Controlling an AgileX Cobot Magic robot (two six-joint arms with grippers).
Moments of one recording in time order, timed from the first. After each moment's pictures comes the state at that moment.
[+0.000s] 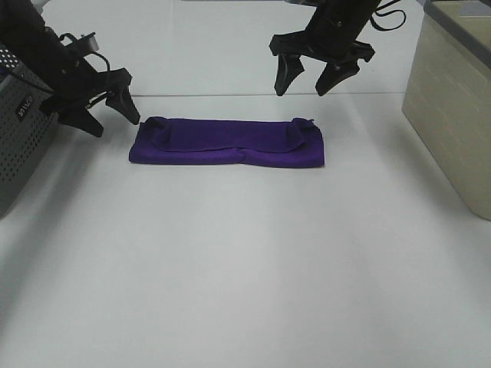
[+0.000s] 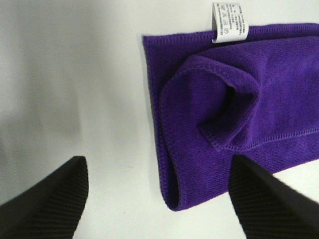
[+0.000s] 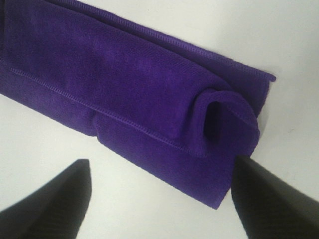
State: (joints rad) left arm -0.01 2.55 -2.23 -0.51 1.13 0.18; right arm 0.27 2.43 -2.33 0.23 1.21 -0.12
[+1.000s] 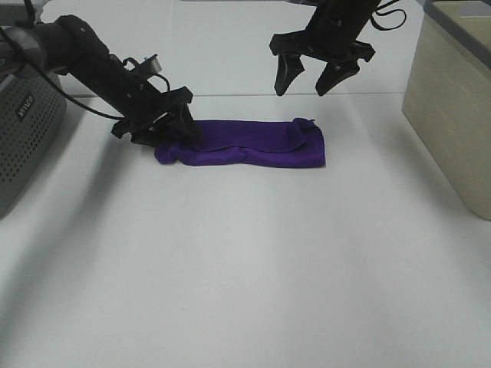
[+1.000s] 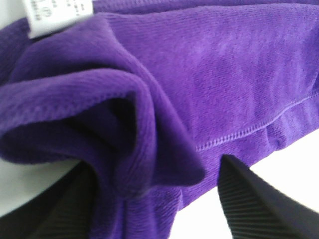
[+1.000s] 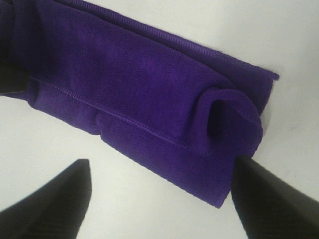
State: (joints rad) left arm -0.15 2.66 -2.26 -0.69 1.06 0.22; right arm 0.27 2.43 -2.33 0.23 1.22 -0.12
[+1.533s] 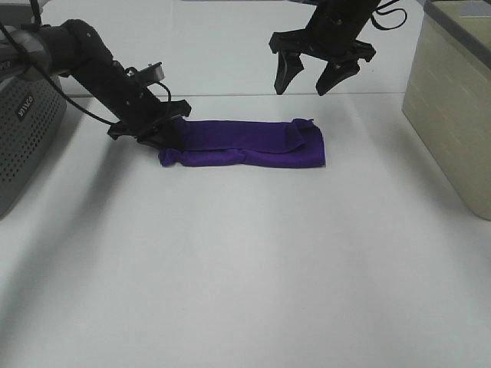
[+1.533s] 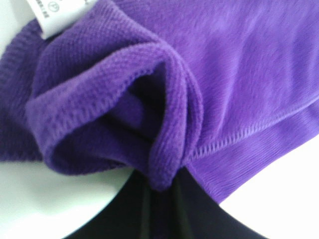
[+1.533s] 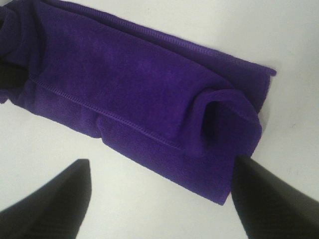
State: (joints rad) left arm -0.16 2.65 -2.26 -0.56 1.10 0.27; right arm 0.27 2.42 -2.33 0.23 1.22 -0.09
